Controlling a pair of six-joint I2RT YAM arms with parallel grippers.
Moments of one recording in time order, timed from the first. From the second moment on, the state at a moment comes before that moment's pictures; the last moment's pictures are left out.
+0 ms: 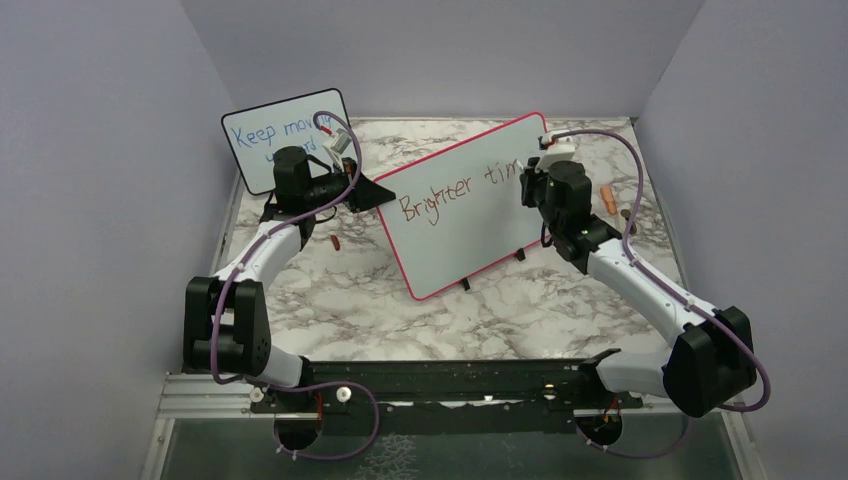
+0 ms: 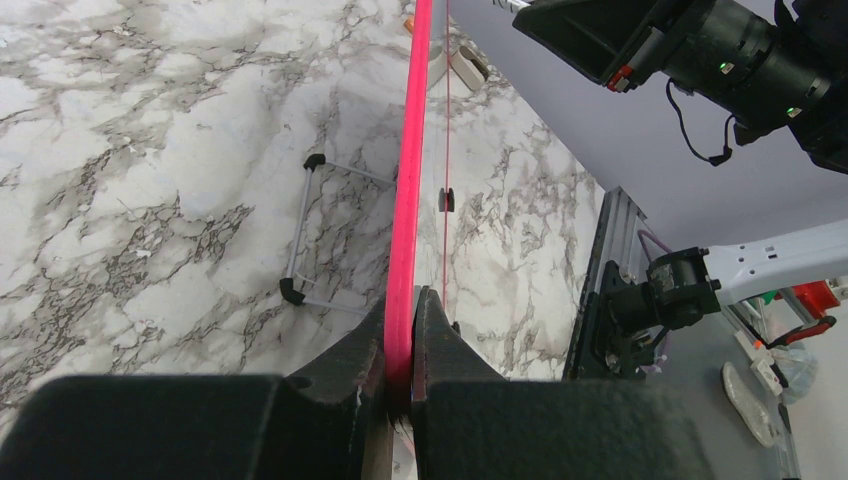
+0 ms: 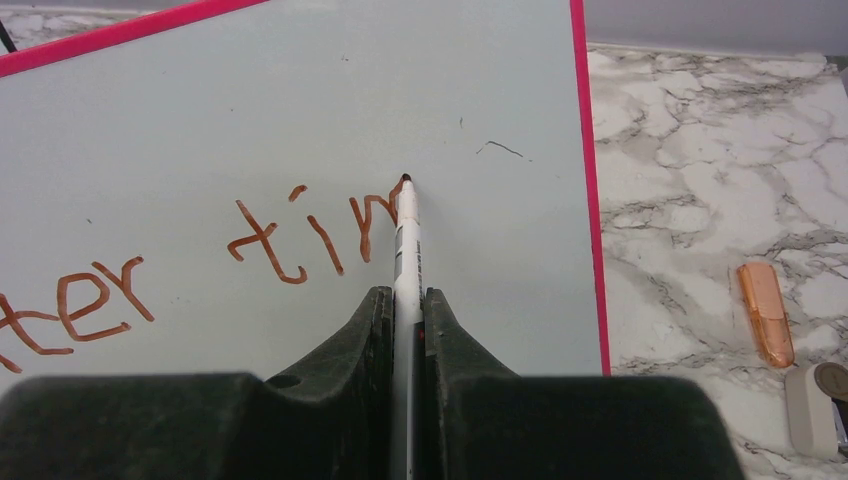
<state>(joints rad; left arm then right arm) -0.10 1.46 0.92 0.31 1.03 -0.41 0.43 1.26 0.91 0.10 0.30 0.08</state>
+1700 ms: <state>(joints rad) -0.10 1.46 0.92 0.31 1.03 -0.41 0.36 1.18 0.87 0.06 0.27 0.10</state>
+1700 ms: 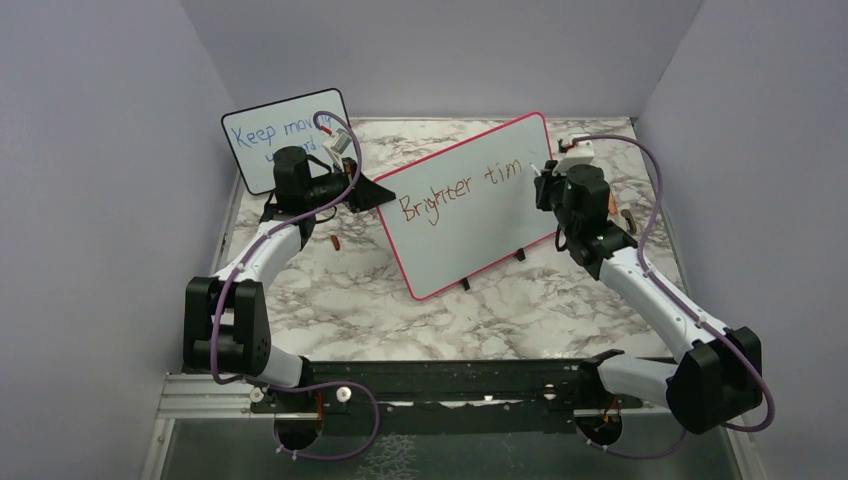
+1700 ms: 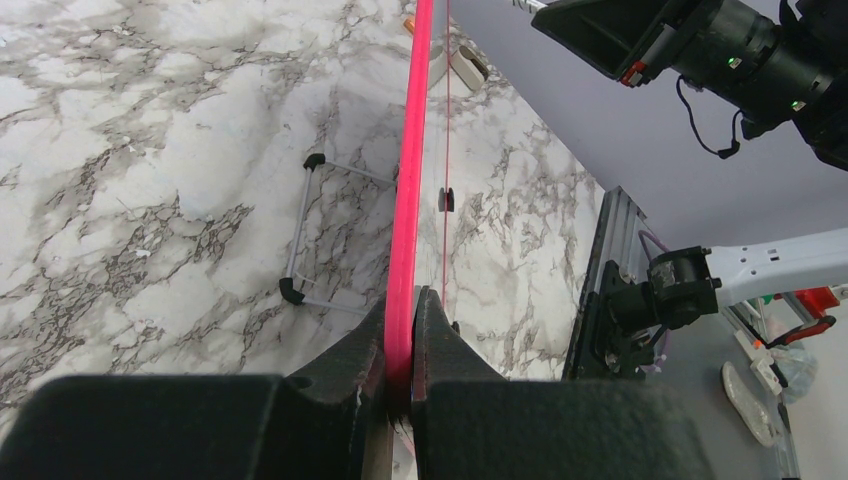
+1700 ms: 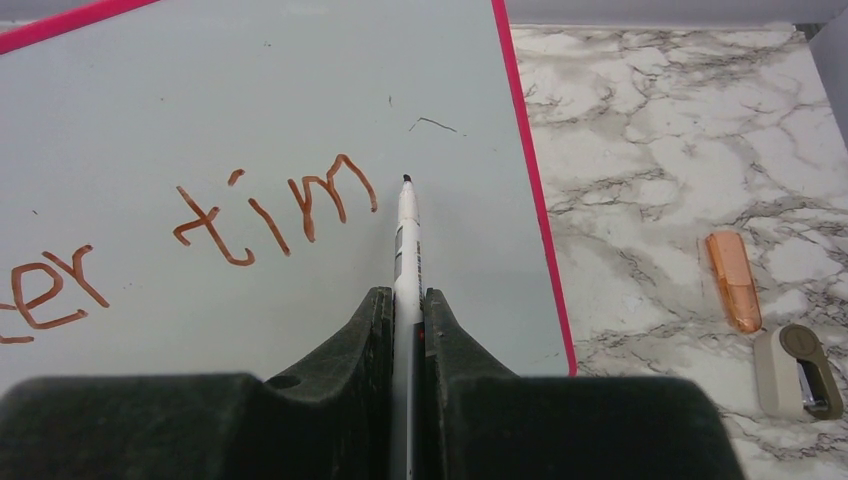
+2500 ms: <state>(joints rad) -0.10 1.46 0.93 0.31 1.03 -0.41 0.34 1.25 0.89 0.09 0.19 0.10</state>
